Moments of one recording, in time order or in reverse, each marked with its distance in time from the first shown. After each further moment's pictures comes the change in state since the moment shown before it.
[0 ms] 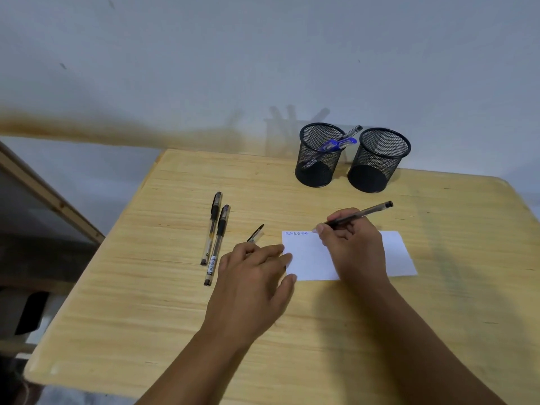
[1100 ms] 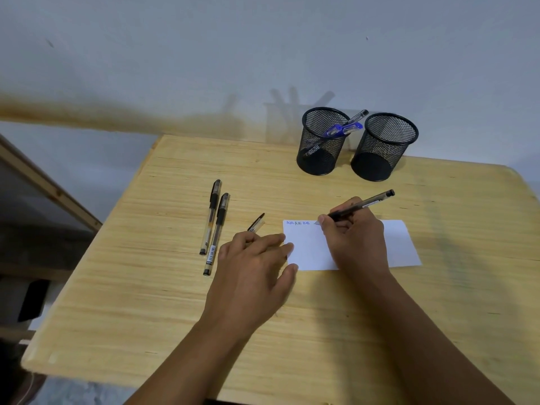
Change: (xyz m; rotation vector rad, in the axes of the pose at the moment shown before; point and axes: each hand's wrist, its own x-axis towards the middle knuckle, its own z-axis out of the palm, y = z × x) left_hand 0.001 0.001 0.000 0.011 -0.029 -0.012; right_hand 0.003 -0.002 0.003 -0.129 -0.008 0.056
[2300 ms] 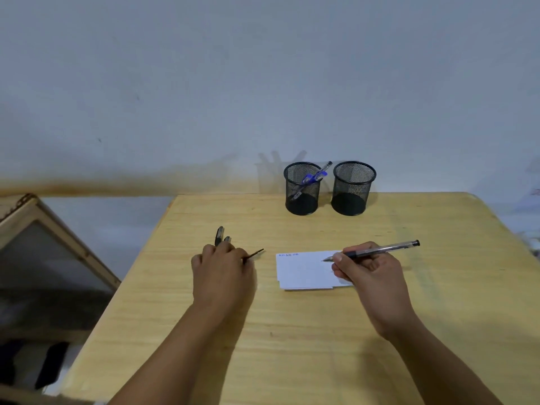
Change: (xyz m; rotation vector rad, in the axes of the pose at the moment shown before) left_hand 0.036 -0.010 -0.032 0.297 0.061 -0.266; right_hand -0.053 -0.005 -0.073 0.715 -0.058 0.156
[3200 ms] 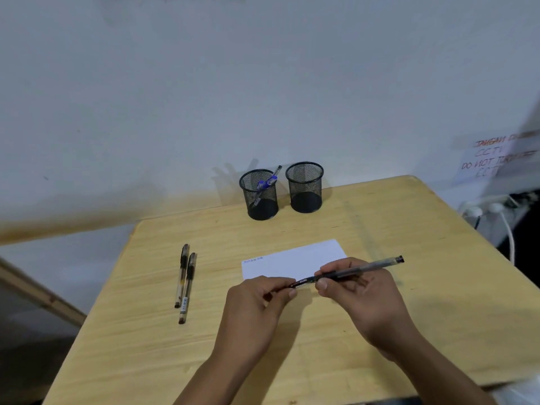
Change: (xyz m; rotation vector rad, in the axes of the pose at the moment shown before) left_hand -0.076 0.083 -0.034 -0.843 -0.194 0.219; right_hand -0.049 -0.006 -0.045 0.073 -0.058 -0.064
